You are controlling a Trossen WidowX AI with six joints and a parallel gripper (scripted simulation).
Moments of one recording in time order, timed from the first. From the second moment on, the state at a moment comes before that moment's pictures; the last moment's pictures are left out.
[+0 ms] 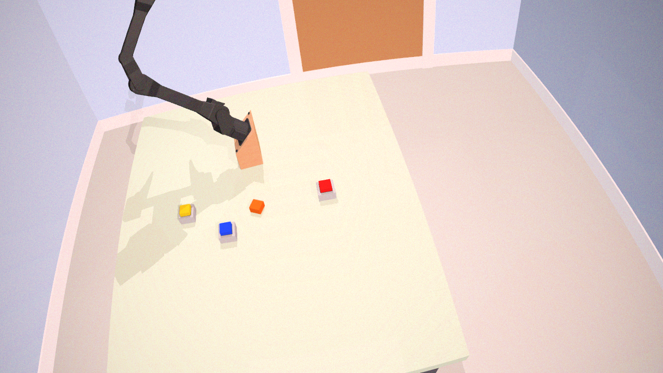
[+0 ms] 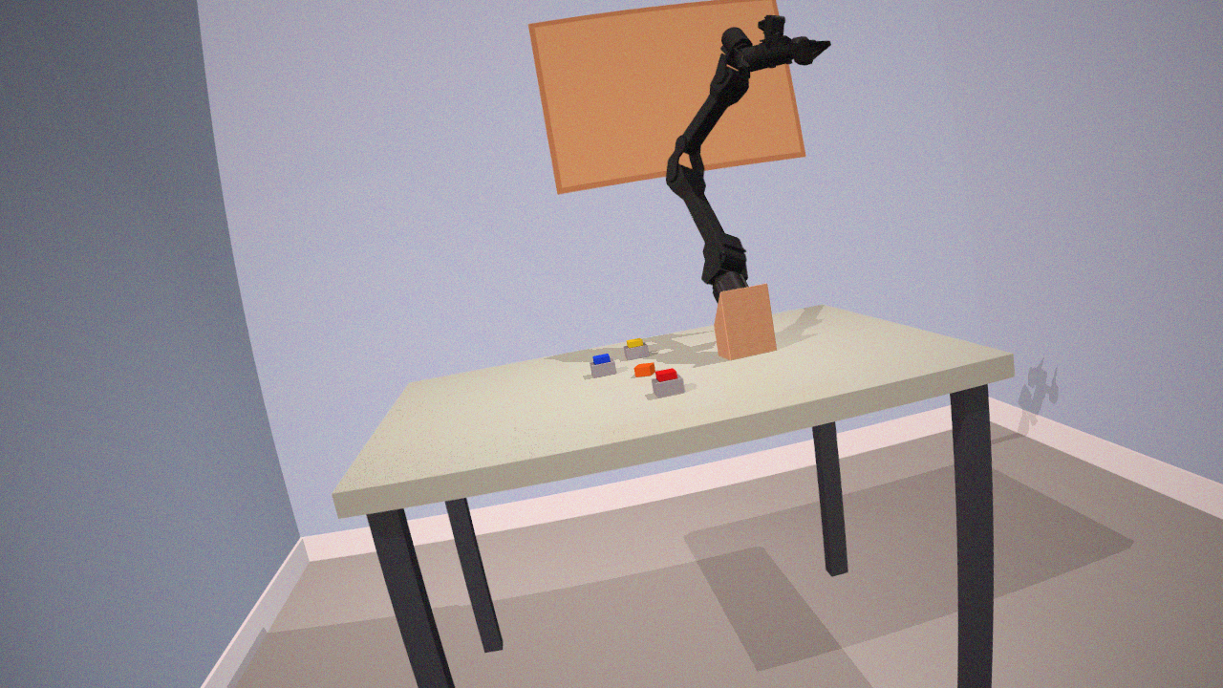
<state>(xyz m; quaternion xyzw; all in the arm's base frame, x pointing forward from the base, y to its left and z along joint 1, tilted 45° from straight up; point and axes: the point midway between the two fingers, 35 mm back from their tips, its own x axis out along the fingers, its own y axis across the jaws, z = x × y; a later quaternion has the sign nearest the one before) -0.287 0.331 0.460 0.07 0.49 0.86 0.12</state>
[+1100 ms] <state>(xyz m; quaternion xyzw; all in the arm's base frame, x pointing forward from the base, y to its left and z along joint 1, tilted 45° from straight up) 0.203 0.326 0.279 0.07 0.43 0.37 0.82</state>
